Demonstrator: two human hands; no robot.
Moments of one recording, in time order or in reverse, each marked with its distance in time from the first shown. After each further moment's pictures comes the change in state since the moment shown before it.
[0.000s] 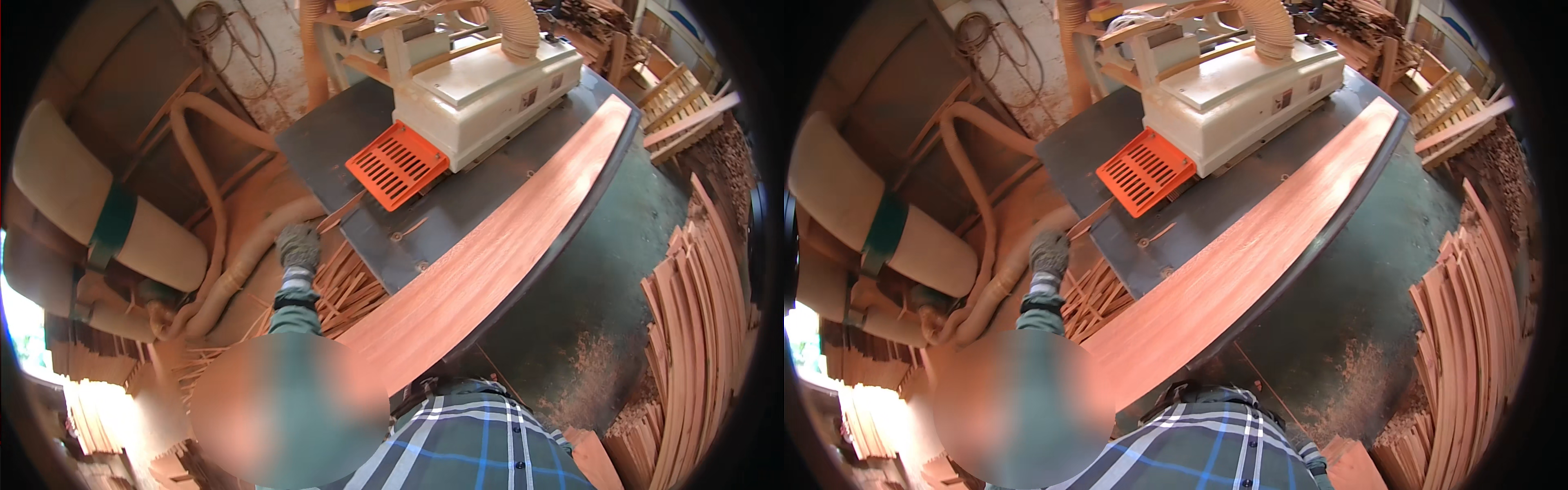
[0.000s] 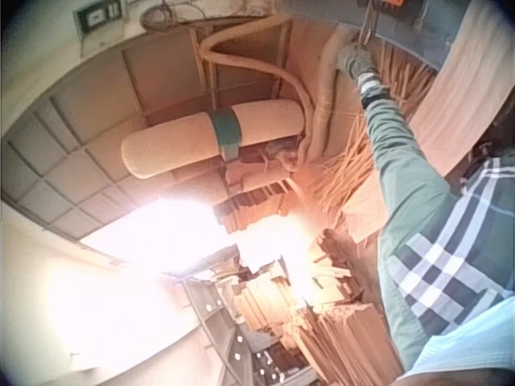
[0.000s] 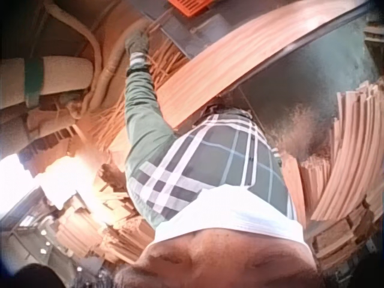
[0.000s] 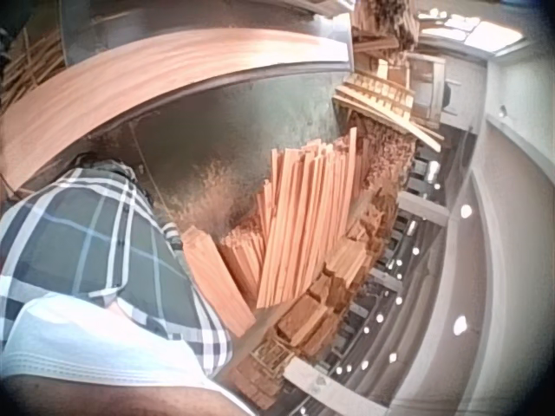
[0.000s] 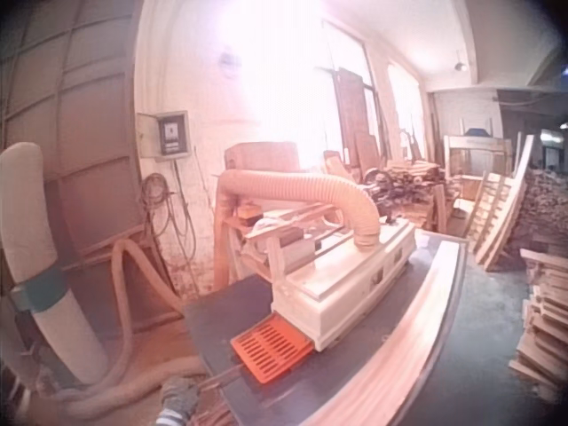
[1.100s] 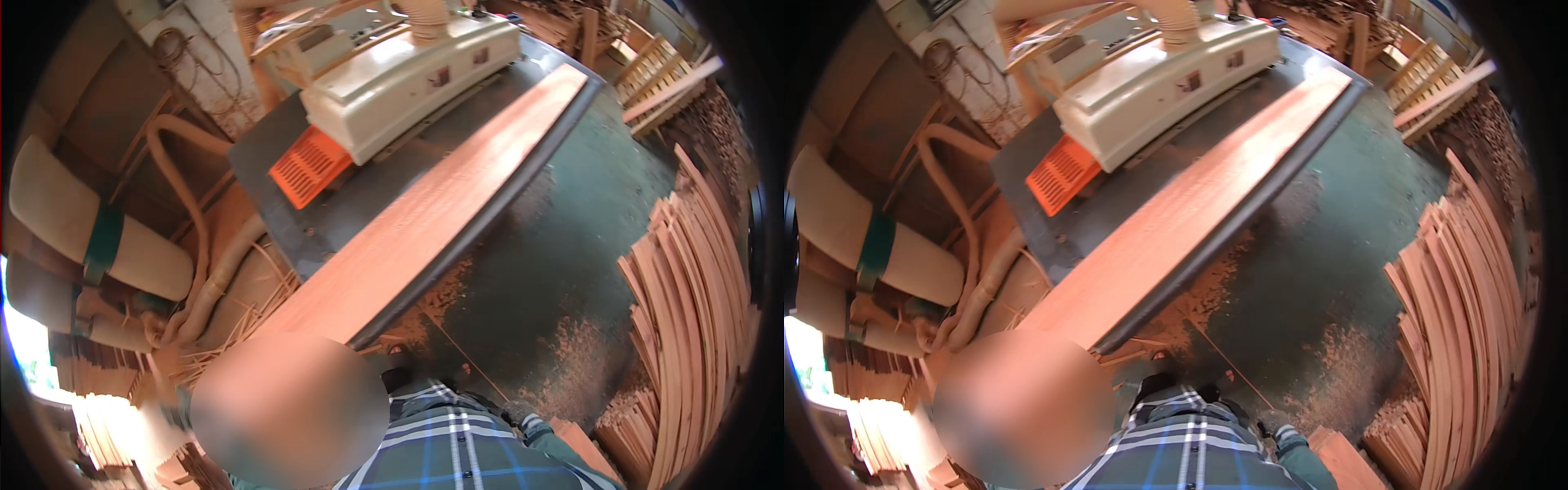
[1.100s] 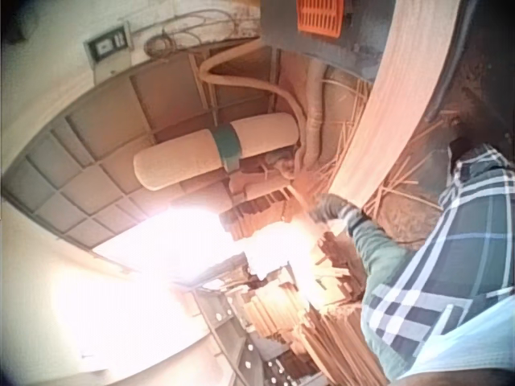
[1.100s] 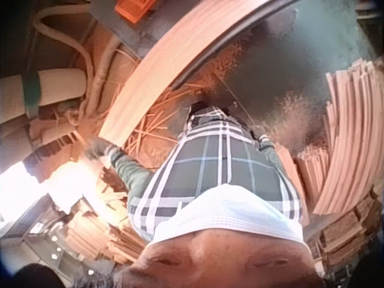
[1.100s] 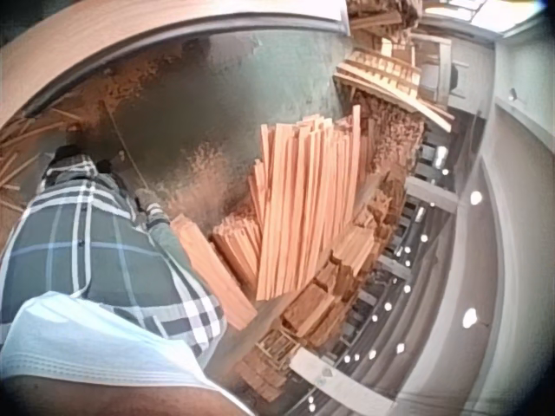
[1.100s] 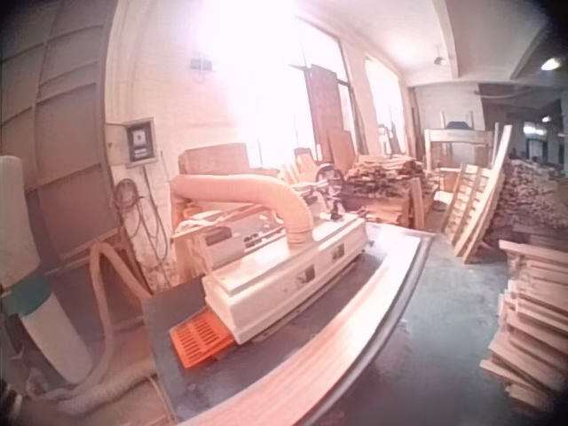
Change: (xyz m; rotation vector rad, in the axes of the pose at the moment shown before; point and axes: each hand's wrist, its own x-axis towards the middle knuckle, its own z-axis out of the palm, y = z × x) left_hand -0.320 -0.066 -0.128 0.560 1.016 -0.372; right_hand -0.023 0.092 0.007 -0.028 -0.173 -0.009
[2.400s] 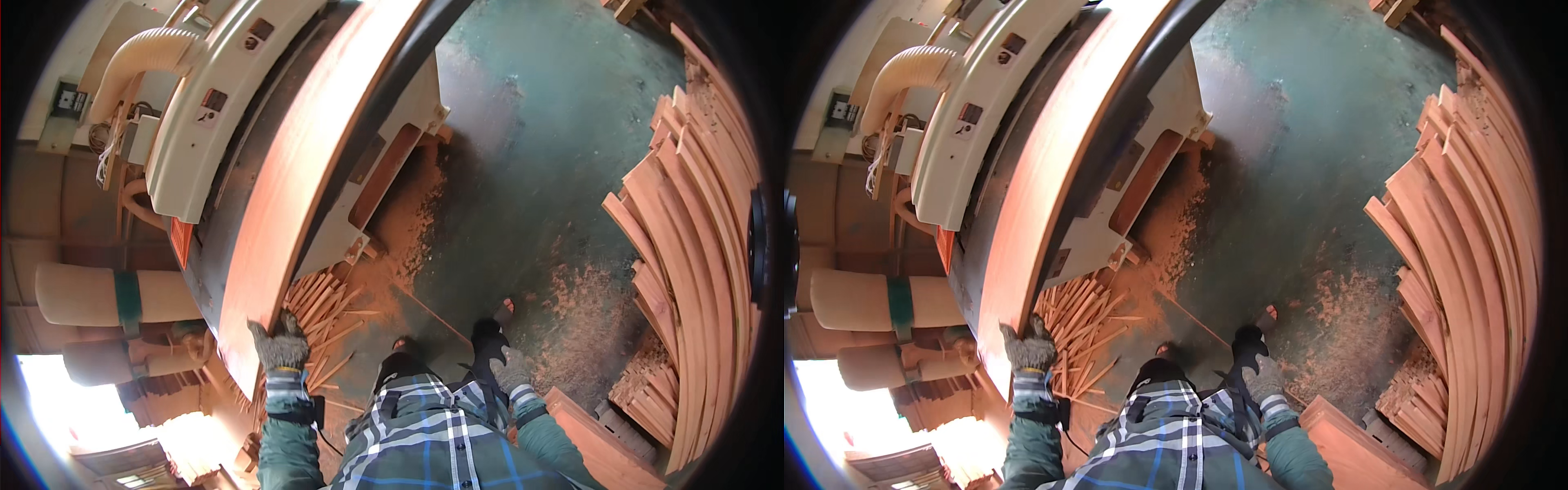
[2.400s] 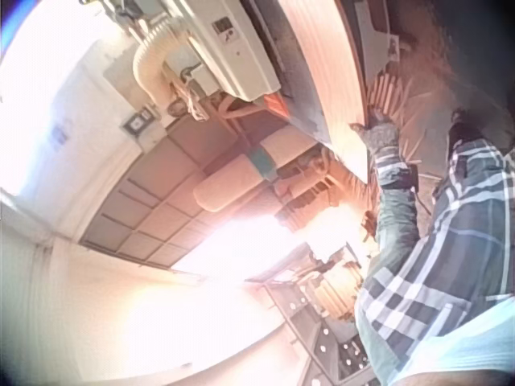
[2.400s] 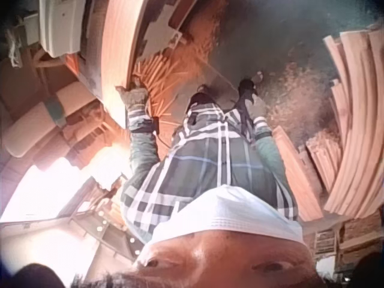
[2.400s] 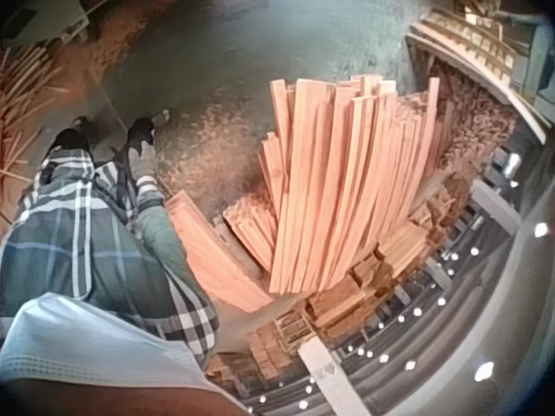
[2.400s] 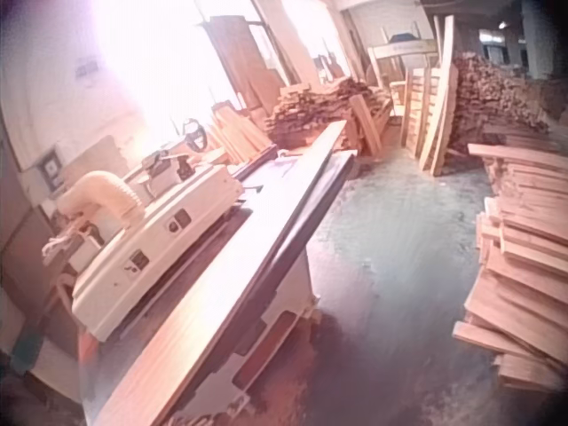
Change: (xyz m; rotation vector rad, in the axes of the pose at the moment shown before) left_hand -0.127 0.548 -0.240 -1.438 -1.418 -1.759; right_hand 0.030 0.176 -0.149 0.595 0.321 0.272
